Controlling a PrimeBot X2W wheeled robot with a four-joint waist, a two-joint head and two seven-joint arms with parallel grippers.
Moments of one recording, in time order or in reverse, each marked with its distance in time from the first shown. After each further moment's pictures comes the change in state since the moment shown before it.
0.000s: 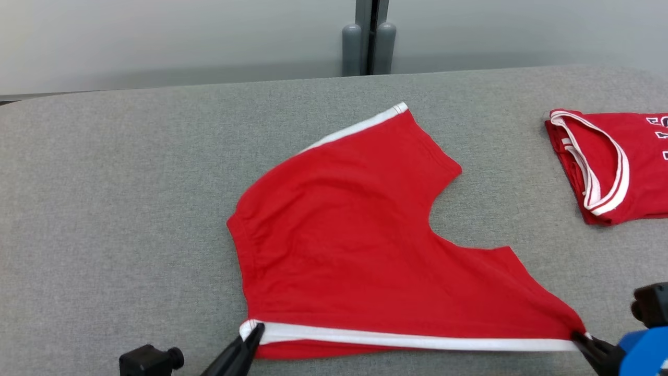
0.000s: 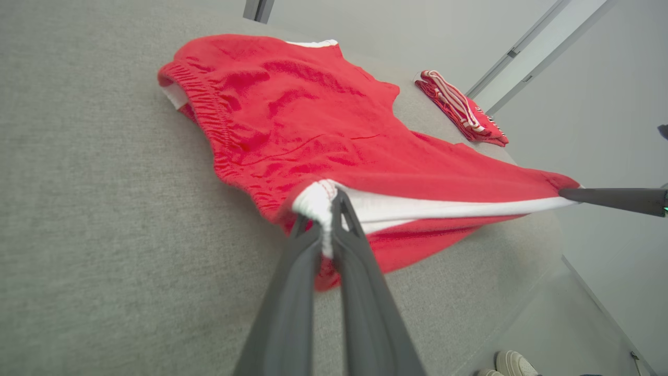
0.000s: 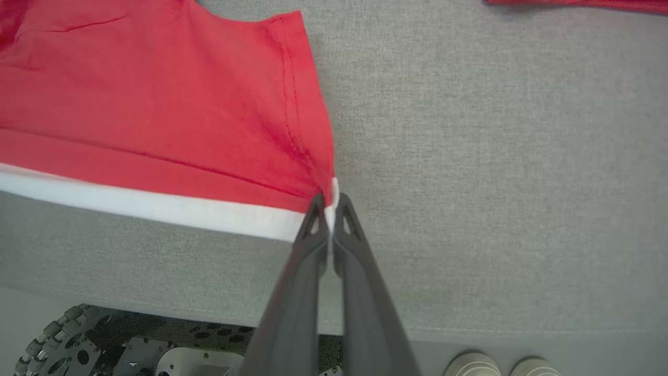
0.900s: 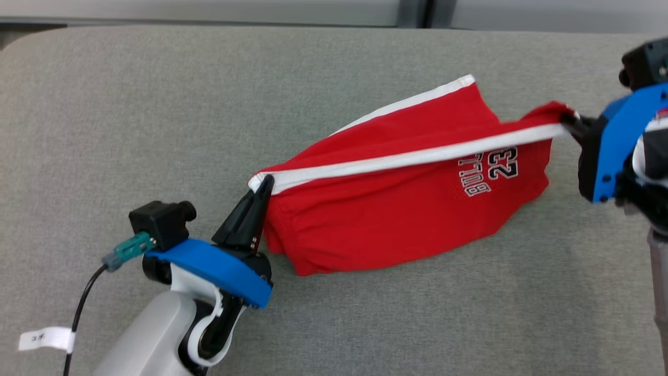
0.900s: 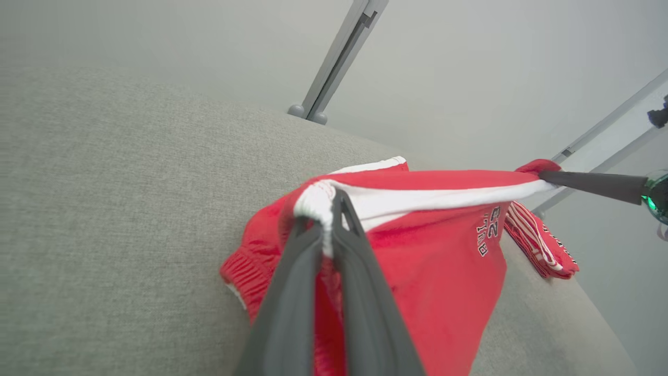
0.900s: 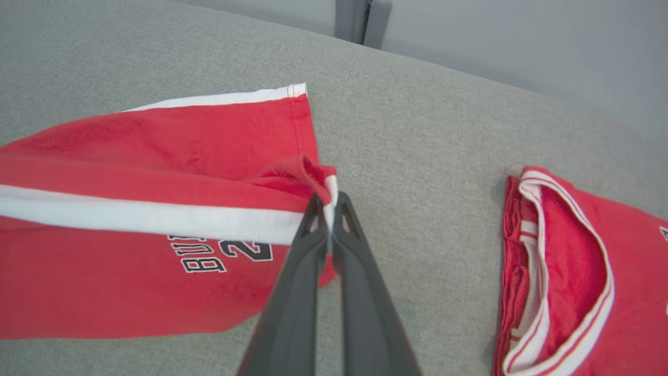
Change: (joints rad) left arm -0.410 -0.222 0.057 0.242 -0.049 -0.004 0.030; right arm -0.777 -0.184 0.183 0.450 -0.006 -0.001 -0.022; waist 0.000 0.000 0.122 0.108
